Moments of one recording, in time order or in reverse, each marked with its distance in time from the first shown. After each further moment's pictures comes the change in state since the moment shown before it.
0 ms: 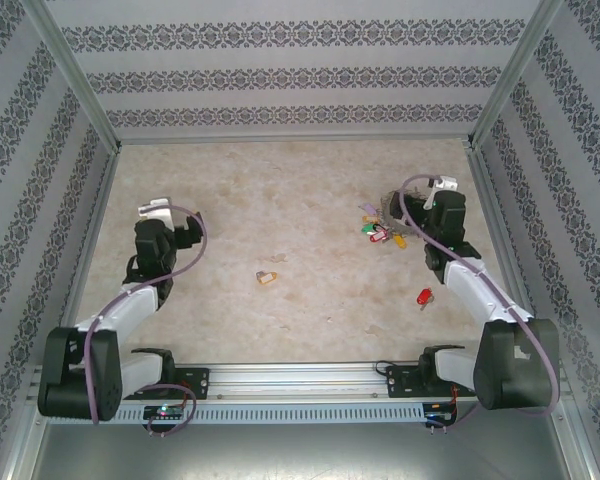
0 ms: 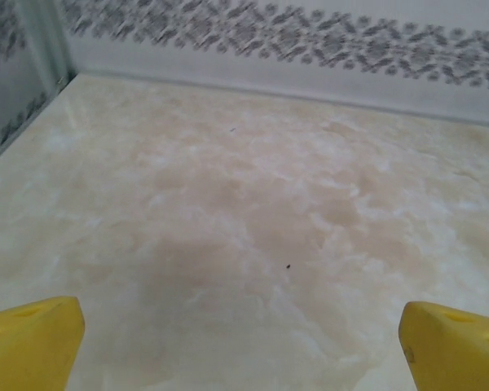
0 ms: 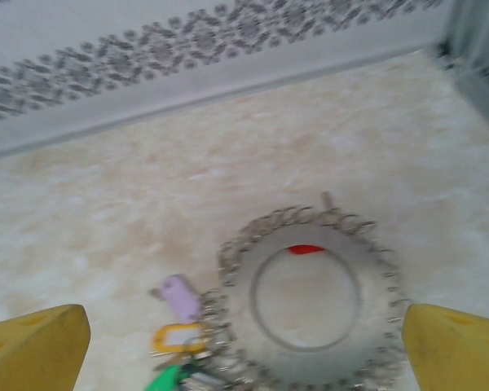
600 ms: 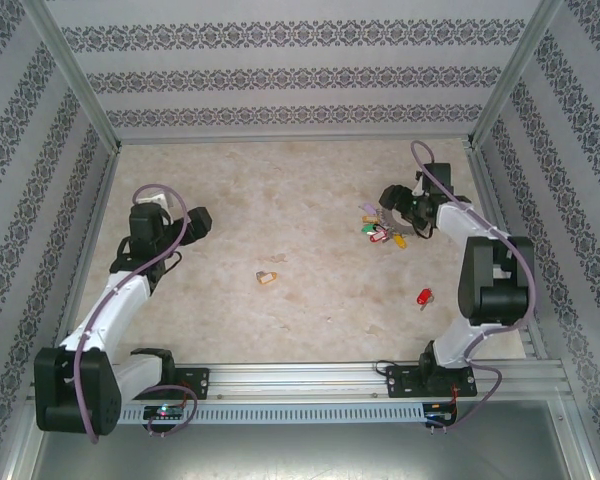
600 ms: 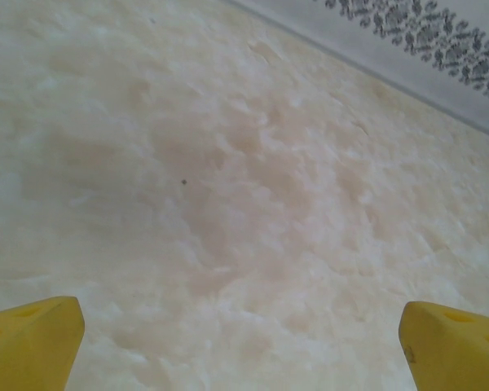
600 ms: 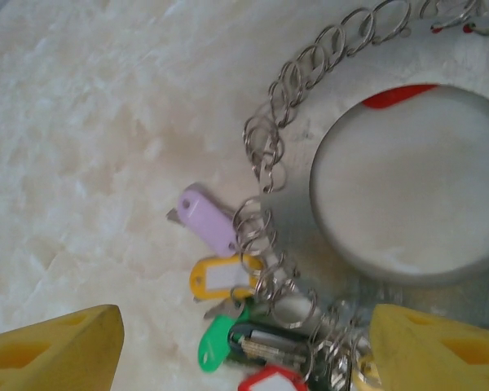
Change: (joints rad) left arm 0.006 -0.030 0.182 -0.422 0.287 -0.262; right arm -0.041 0.504 0.430 -0.421 -0.233 0.213
